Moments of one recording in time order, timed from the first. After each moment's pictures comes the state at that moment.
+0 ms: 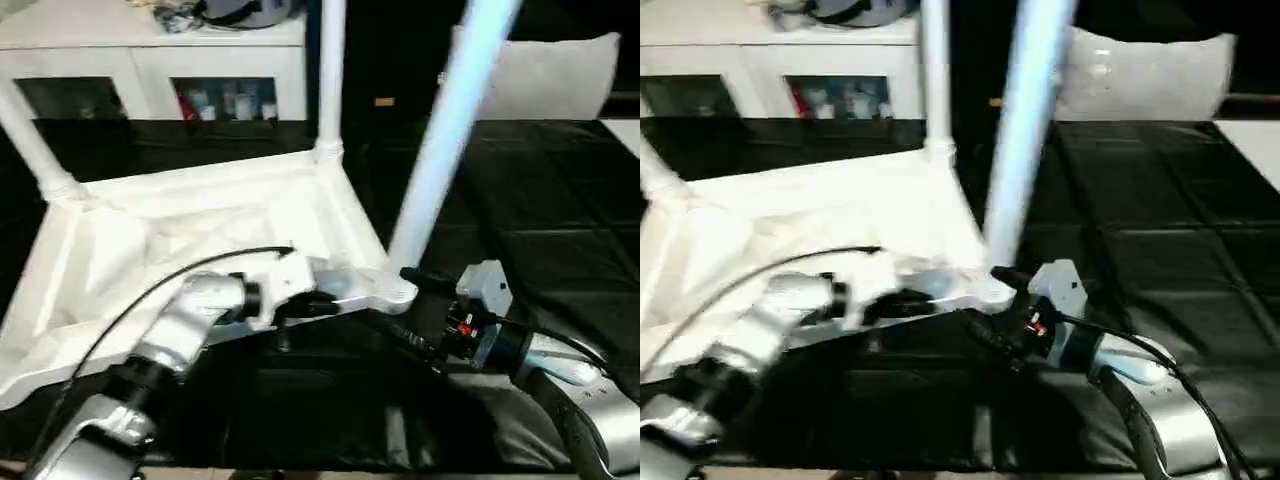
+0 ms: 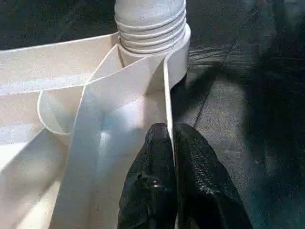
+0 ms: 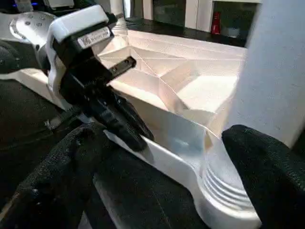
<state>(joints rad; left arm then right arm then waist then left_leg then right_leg) -0.47 0.39 -0.34 0.45 -0.06 -0.04 -1.06 0.00 -0.45 0.08 -0.23 0.36 0.29 0.78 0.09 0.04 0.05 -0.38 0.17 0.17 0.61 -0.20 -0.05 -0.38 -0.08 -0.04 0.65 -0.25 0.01</state>
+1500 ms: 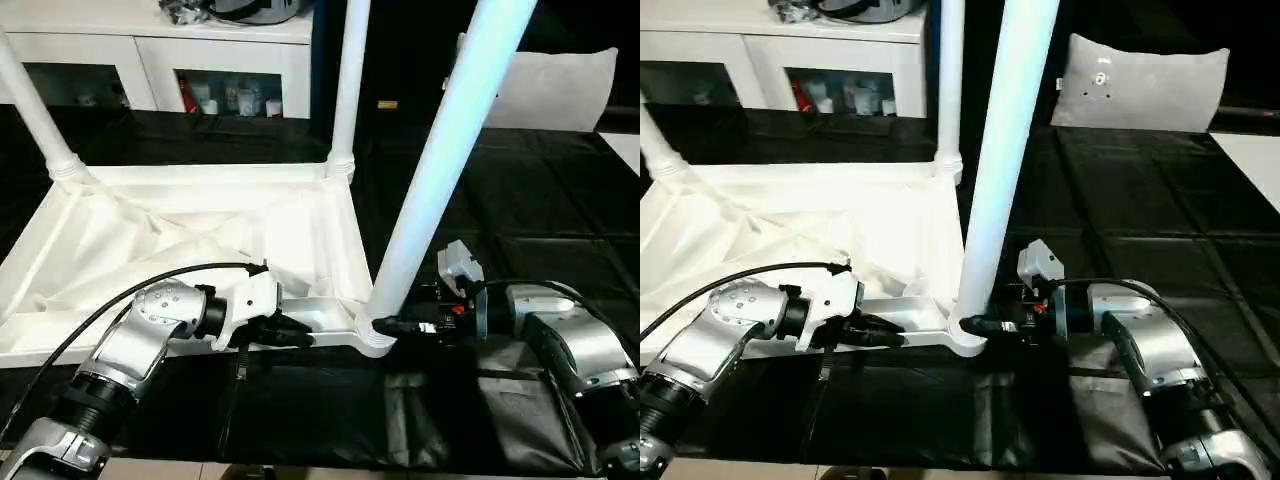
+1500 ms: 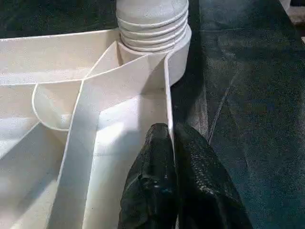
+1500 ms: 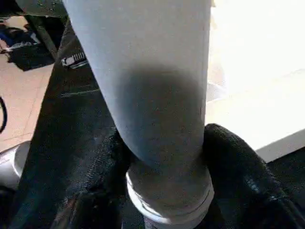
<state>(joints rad) -0.39 0.51 -0.33 0.32 -0.11 -0.03 -1.26 -0.38 -0.53 0.21 0.29 0.34 0.25 1.28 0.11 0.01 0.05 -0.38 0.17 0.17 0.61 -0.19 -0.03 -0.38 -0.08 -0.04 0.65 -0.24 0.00</state>
